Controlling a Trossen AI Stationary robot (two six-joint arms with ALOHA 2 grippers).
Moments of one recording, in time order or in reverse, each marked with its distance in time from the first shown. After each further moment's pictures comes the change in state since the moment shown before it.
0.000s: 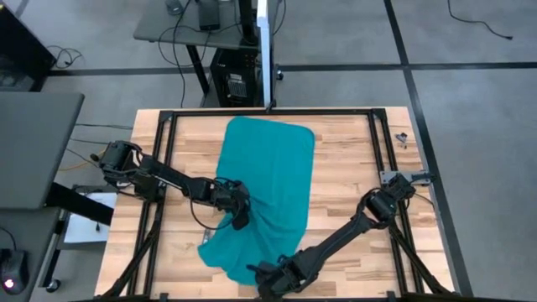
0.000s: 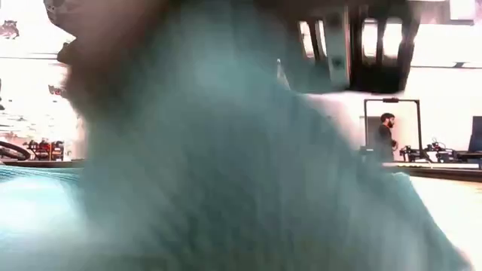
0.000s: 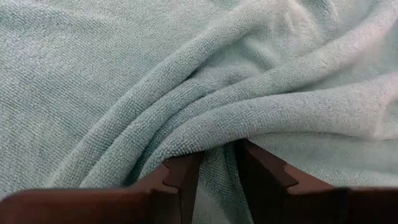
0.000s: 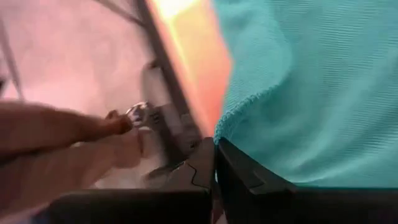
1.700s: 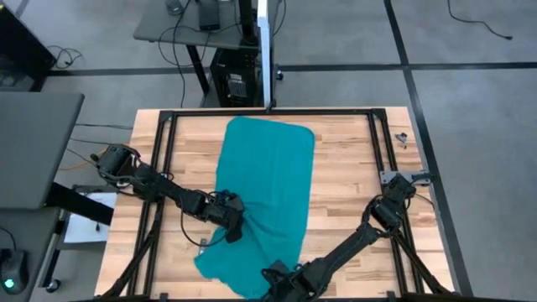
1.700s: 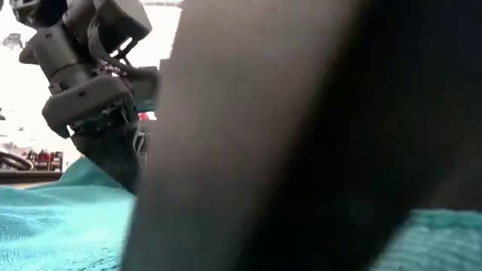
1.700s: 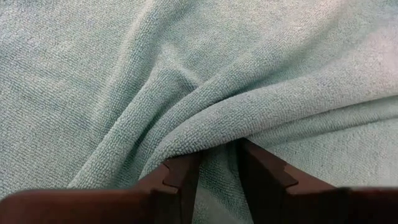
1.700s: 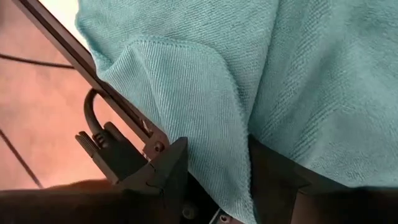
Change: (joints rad) left arm -0.187 0.003 -0.015 -0.028 -0.120 -0.034; right arm 0.106 0.027 -0.071 -0.052 0.129 0.595
